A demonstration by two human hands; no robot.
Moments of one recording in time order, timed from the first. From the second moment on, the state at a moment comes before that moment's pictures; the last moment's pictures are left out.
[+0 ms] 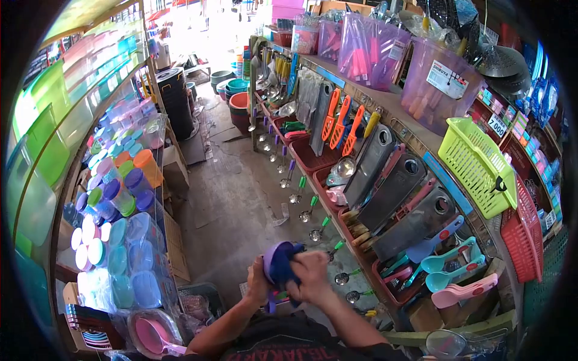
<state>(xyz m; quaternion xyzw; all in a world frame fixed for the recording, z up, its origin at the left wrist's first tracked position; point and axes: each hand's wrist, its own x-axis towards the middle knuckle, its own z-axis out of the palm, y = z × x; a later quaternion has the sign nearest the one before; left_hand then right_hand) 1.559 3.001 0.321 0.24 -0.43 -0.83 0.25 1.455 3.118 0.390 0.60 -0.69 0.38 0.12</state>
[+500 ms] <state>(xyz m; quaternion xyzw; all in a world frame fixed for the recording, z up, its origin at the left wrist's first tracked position) 1.578 2.957 0.290 0.16 -0.20 -0.94 0.22 1.427 3.138 0.375 0.60 -0.69 0.40 -0.07</state>
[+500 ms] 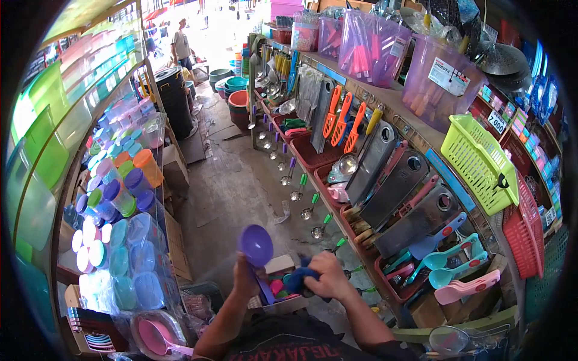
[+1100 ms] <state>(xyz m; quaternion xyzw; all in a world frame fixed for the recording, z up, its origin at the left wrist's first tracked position) 1.542 3.001 0.364 0.21 -0.24 -0.88 0.34 1.489 3.093 0.348 0.29 -0.68 0.65 -0.18</state>
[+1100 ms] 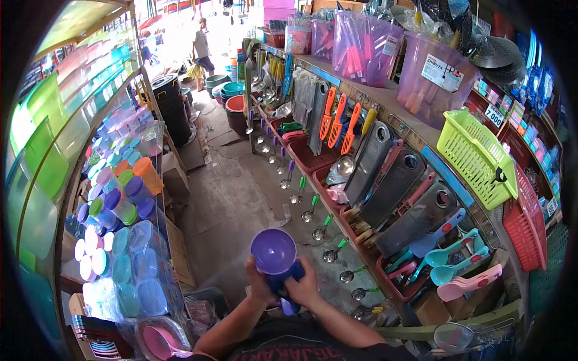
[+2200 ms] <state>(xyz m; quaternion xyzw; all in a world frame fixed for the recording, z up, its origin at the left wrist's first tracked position) 1.487 2.999 0.336 0.09 -0.28 -0.95 0.05 1.447 3.206 0.322 0.36 -0.64 0.57 -0.36</state>
